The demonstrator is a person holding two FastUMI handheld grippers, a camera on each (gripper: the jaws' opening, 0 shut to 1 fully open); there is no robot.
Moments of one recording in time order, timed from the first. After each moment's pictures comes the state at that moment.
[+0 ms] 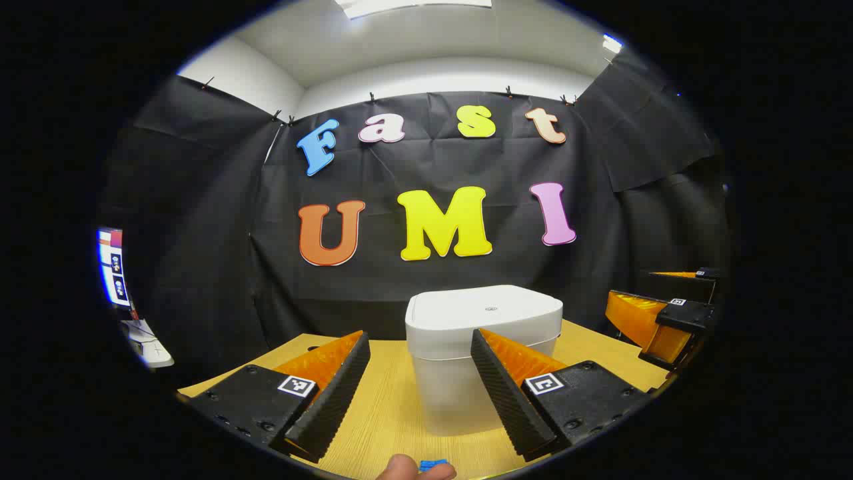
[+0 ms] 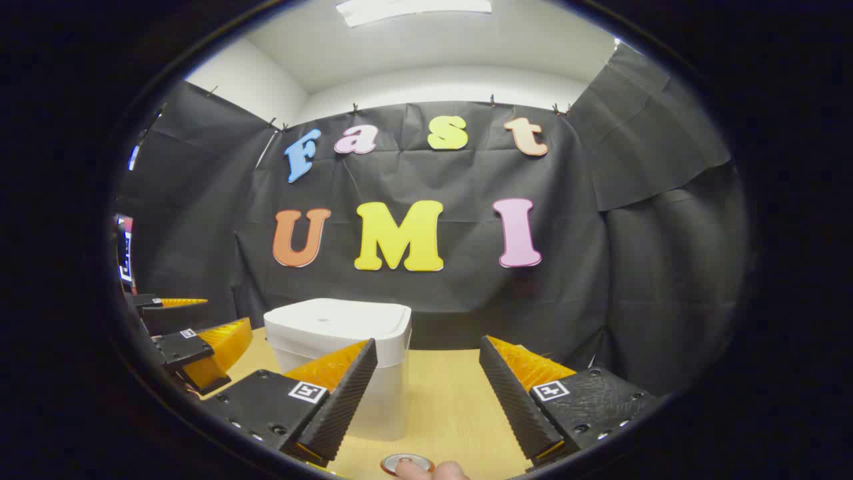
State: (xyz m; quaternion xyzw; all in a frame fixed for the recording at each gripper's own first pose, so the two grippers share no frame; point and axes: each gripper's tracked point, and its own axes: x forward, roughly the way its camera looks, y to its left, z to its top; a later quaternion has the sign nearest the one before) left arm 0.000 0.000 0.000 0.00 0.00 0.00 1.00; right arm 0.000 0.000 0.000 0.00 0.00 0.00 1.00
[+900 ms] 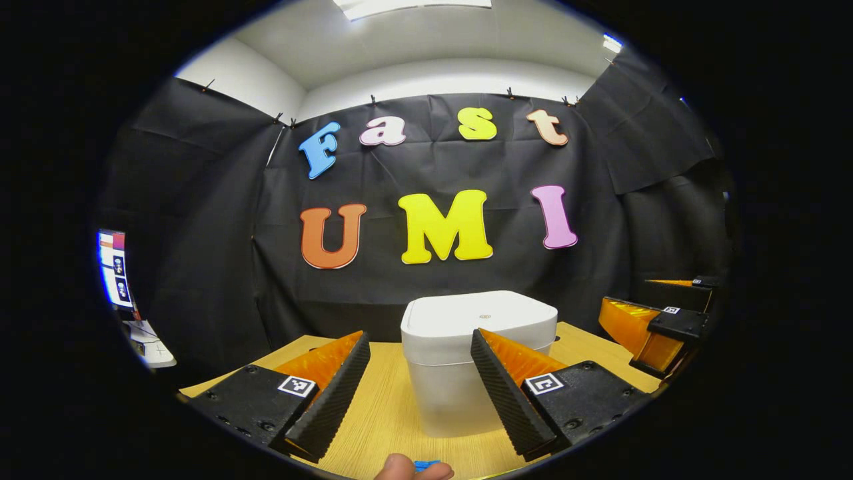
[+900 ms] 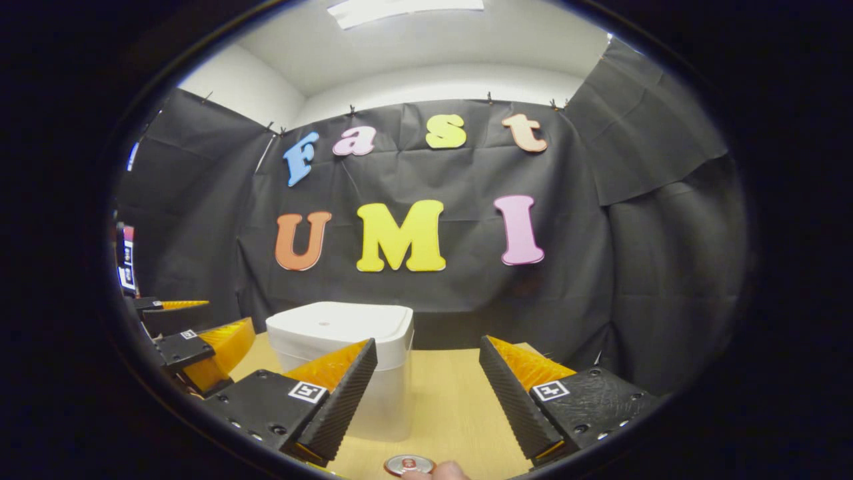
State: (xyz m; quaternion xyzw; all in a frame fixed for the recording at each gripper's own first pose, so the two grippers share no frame) left arm -0.001 -0.003 0.007 0.00 0.00 0.01 1.00; right arm 0.004 -0.004 0.003 0.02 0.01 0.01 1.00
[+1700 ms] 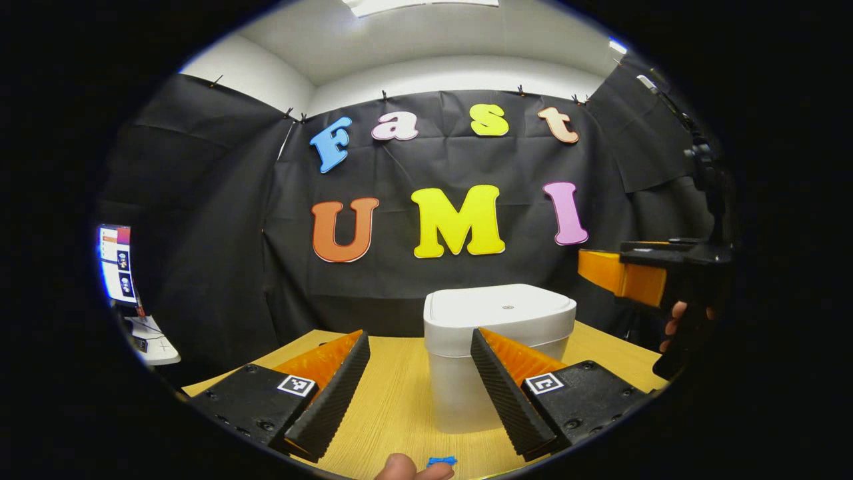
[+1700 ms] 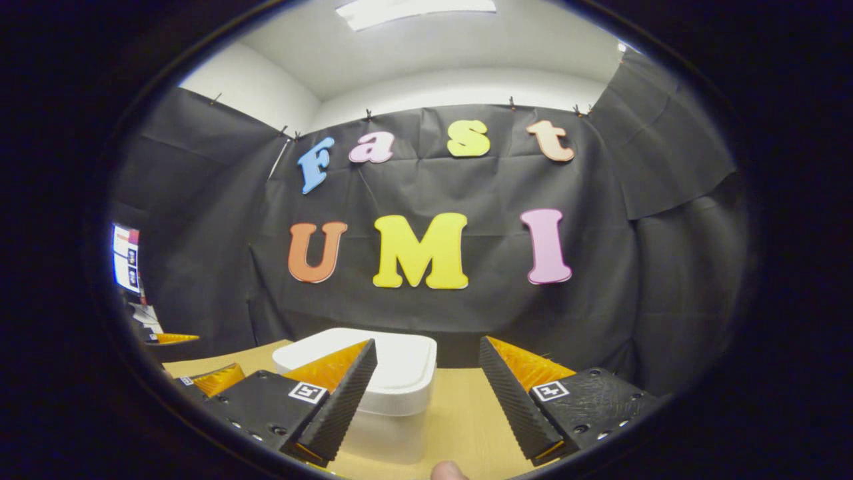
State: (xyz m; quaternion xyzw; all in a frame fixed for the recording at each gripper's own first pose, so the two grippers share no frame) left arm -0.007 0.022 -0.003 -0.01 0.01 0.03 1.00; right arm 0.061 0.036 0.047 0.00 -0.01 0.06 1.00
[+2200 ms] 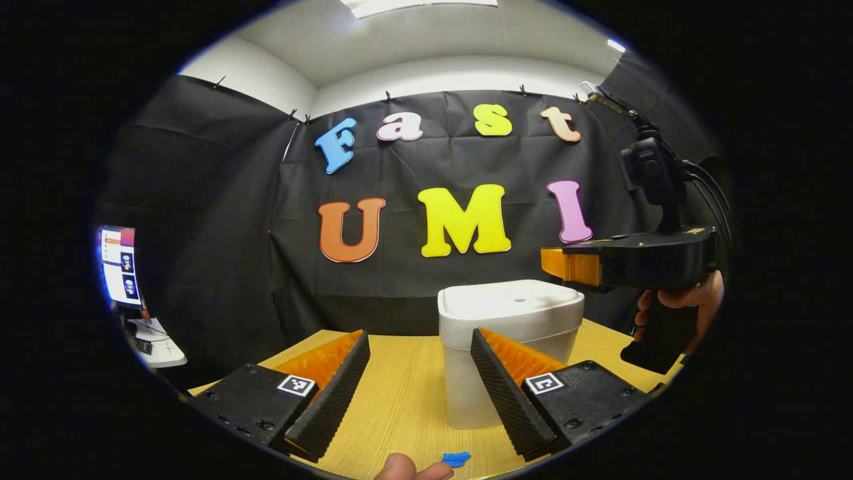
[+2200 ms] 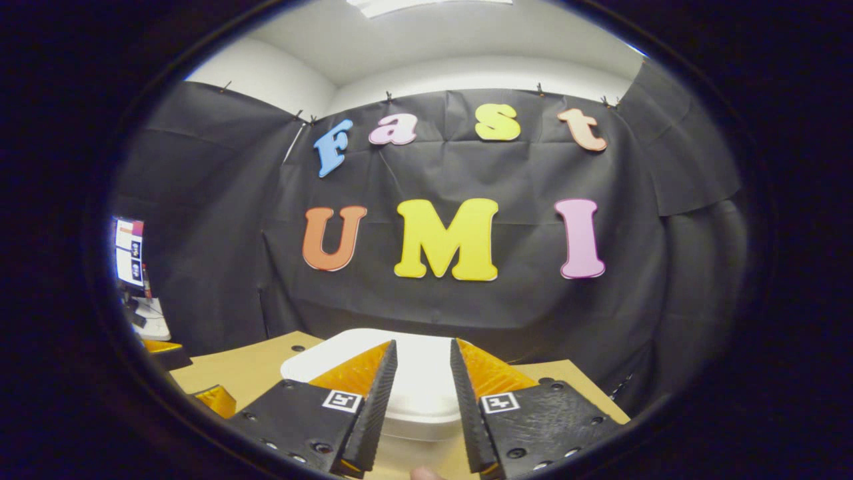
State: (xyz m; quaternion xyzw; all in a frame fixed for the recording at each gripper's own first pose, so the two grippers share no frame) left arm -0.016 0.036 -0.008 0.00 0.01 0.04 1.00; right arm 0.098 0.091 0.033 -0.01 0.03 0.10 0.99
